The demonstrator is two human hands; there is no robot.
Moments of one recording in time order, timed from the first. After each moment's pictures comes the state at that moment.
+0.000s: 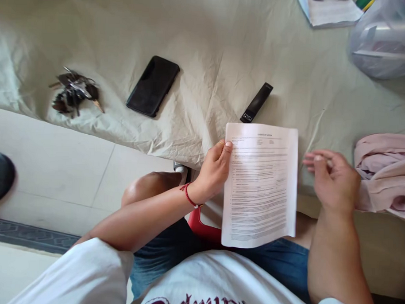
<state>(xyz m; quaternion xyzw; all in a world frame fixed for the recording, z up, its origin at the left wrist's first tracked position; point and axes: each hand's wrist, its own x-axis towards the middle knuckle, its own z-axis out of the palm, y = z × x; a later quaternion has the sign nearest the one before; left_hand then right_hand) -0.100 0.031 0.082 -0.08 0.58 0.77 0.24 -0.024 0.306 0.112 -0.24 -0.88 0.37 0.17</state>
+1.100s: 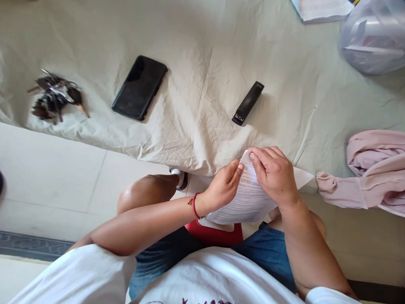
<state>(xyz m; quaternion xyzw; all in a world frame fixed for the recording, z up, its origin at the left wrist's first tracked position) -0.074 0.045 0.067 0.08 0.66 0.68 0.30 -0.060 0.223 0.103 0.06 -0.97 0.24 0.06</state>
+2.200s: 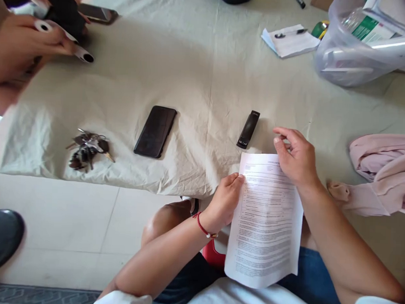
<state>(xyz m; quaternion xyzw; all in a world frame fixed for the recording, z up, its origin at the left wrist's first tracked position) -0.104 0.029 0.091 -0.16 0.46 0.76 0.44 -0.125 0.251 0.104 -0.10 -0.93 0.33 0.16</state>
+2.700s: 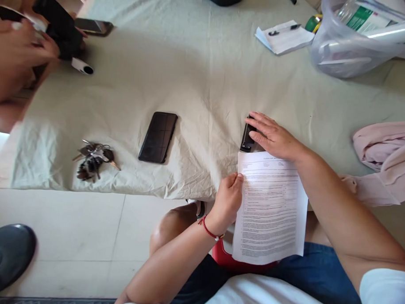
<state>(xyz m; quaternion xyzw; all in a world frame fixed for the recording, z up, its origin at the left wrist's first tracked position) -0.106 0.023 0.090 -0.12 0.58 0.71 0.39 -0.185 0.258 0.091 0.05 -0.95 0.29 -0.09</state>
